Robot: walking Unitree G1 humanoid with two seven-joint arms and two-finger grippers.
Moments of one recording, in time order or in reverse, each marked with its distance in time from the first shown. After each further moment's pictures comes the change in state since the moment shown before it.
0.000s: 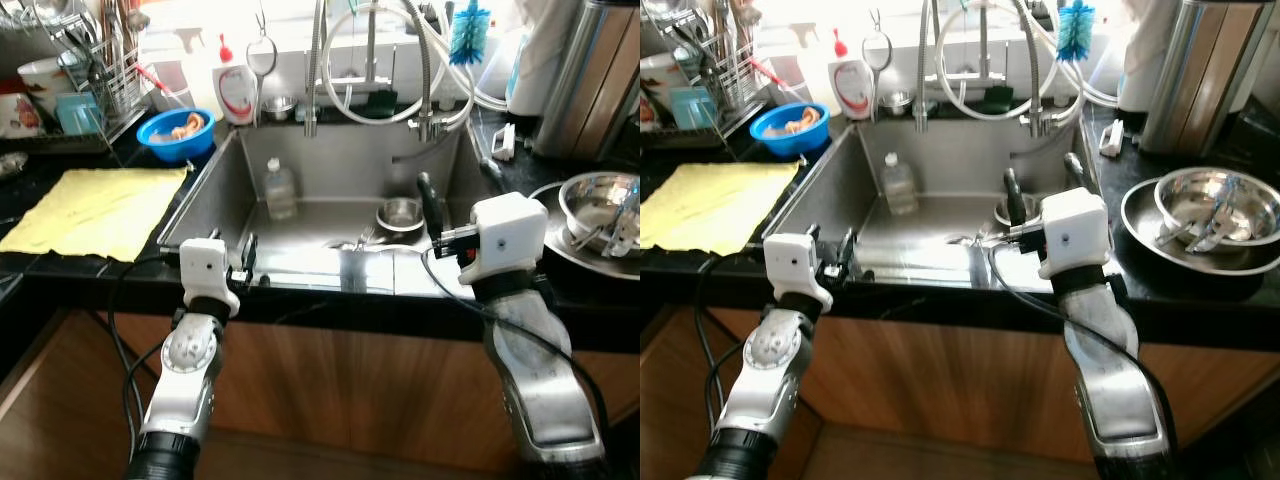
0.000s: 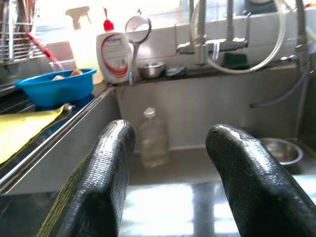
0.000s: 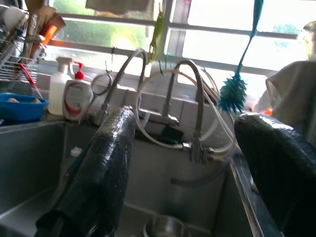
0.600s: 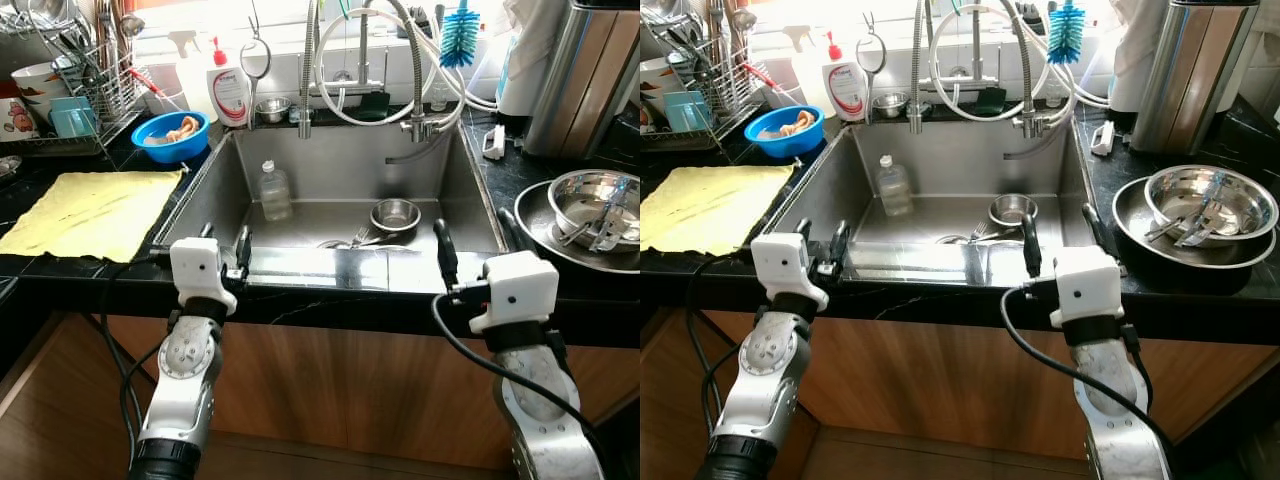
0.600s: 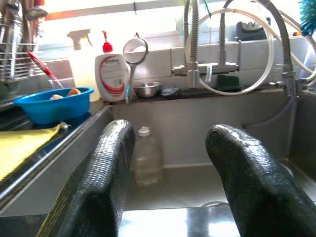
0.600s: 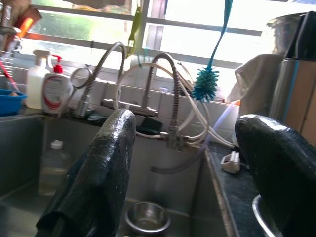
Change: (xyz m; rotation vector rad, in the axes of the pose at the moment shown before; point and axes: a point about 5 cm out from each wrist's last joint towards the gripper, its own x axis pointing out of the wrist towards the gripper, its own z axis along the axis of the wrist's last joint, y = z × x) left arm 0.000 -0.003 0.011 -0.022 -0.049 0.029; right arm -0.019 -0.006 -0.006 -0.023 0.025 -0.070
